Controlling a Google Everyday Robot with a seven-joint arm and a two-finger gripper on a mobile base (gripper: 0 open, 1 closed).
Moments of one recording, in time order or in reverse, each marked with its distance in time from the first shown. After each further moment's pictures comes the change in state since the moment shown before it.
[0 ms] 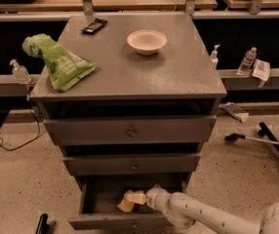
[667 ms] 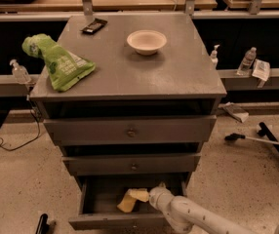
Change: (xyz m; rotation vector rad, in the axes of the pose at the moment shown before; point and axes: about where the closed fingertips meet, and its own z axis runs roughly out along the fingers) arm -0.014 -0.018 -0.016 0.109 -0.085 0.034
